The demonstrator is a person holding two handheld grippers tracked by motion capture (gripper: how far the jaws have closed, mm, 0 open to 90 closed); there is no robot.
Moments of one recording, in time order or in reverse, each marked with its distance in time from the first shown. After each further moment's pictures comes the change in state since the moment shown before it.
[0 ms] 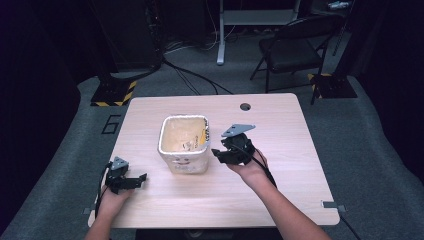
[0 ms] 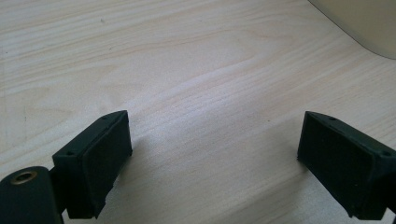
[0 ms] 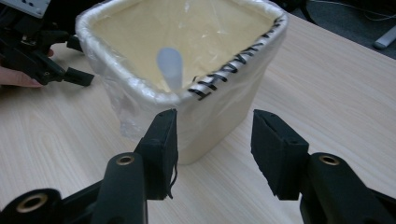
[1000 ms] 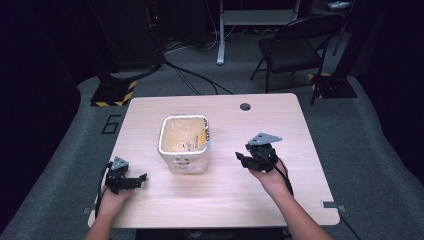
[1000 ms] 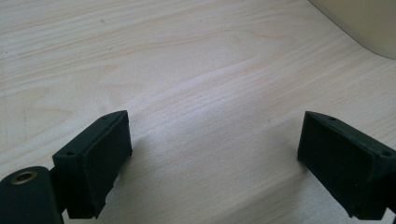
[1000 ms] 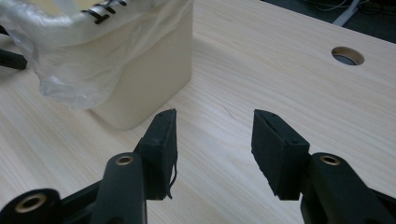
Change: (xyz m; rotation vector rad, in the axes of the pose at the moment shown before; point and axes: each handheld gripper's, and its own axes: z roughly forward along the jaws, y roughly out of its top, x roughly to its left) left arm 0.000 0.000 0.000 0.000 0.000 0.000; right arm -0.041 -0.062 -0.015 -0.035 -0.124 0.082
